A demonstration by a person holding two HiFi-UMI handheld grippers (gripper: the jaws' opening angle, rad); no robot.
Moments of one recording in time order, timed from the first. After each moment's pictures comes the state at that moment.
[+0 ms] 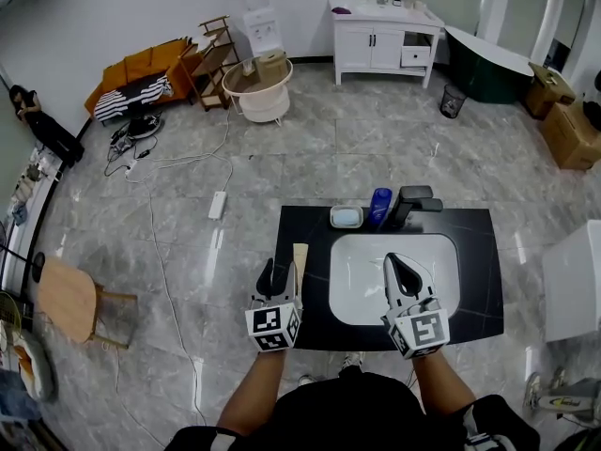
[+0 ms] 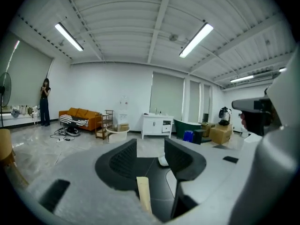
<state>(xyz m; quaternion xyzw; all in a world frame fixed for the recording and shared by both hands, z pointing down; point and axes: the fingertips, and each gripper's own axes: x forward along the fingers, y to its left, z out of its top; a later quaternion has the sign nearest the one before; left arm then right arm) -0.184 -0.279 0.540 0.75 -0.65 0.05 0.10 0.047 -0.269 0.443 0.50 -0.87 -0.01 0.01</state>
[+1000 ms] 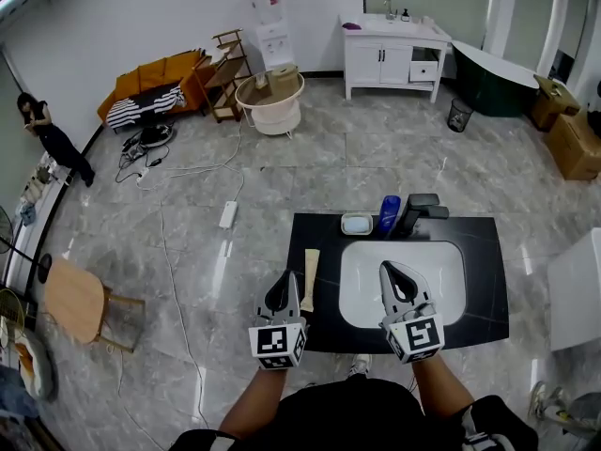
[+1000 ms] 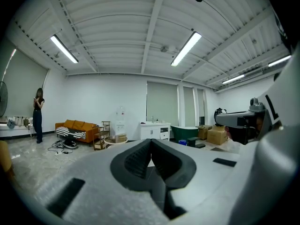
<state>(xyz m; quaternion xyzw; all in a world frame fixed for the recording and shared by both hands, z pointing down) -0.181 -0.234 0.482 0.77 -0.64 0.04 0.03 0.018 -0.247 0.440 0.47 -0.88 -0.03 0.01</state>
